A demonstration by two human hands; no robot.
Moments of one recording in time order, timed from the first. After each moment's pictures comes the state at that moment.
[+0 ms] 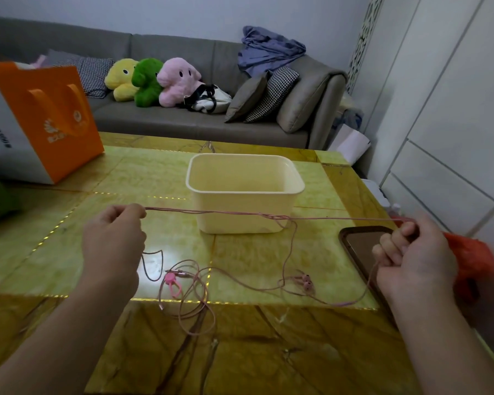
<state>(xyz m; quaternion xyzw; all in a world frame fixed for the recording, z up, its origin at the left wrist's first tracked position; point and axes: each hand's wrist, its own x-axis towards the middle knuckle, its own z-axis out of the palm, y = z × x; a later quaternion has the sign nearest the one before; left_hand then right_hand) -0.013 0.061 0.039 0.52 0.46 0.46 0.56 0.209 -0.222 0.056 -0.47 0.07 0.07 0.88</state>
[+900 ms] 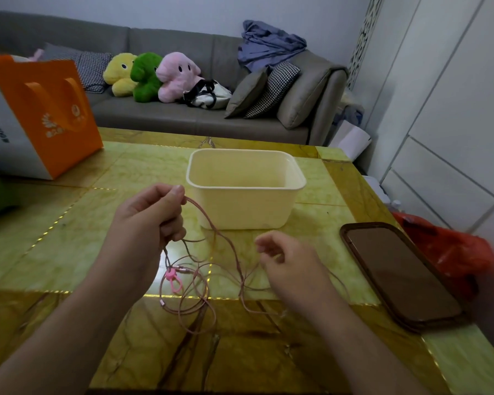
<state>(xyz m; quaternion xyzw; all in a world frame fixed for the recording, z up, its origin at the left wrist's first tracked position) -0.015 0.033 0.059 0.58 0.20 0.37 0.70 0.136 -0.146 0.008 -0.83 -0.37 0.09 0.41</state>
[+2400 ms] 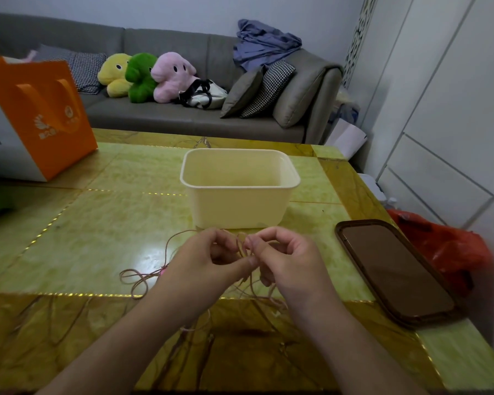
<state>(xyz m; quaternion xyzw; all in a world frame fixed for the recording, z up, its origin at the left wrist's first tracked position) 0.006 -0.029 0.036 0.74 0.26 0.18 0.59 0.120 -0.147 0.019 -0.64 -0.25 0.24 0.69</state>
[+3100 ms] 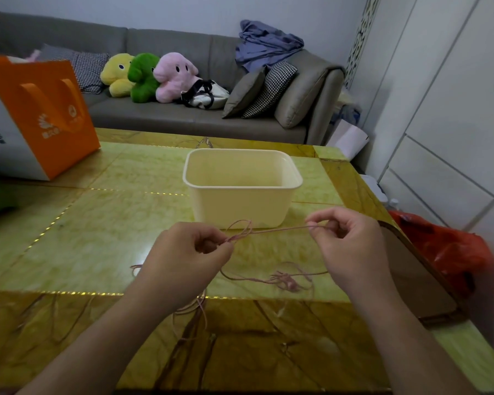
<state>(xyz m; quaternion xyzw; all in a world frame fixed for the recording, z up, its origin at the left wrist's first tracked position) -0.006 -0.009 0.045 0.83 0.27 0.24 0.43 0.169 -0.190 0.045 -0.80 -0.28 -0.03 0.54</state>
